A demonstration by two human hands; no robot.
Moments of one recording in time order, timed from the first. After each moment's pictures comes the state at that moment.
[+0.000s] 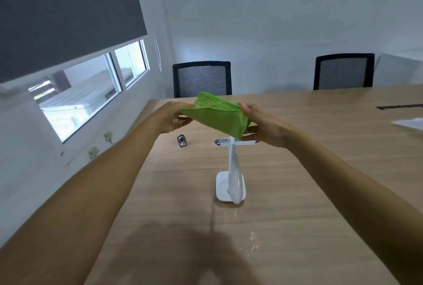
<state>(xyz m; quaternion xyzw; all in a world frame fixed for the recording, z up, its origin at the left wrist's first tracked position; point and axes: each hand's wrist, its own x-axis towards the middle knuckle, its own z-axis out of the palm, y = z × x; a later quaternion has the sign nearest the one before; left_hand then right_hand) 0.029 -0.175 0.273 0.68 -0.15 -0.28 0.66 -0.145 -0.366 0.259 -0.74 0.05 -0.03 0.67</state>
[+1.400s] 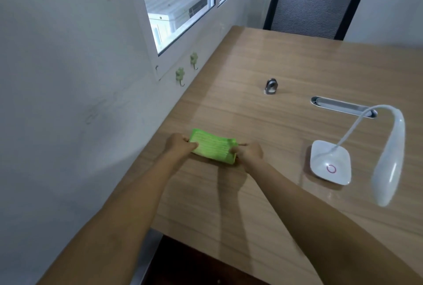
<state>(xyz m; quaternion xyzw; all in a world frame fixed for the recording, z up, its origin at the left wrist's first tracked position) 0.048 0.070 0.022 0.91 0.12 -0.11 0.38 0.010 -0.112 0.009 -0.75 0.36 0.04 0.56</state>
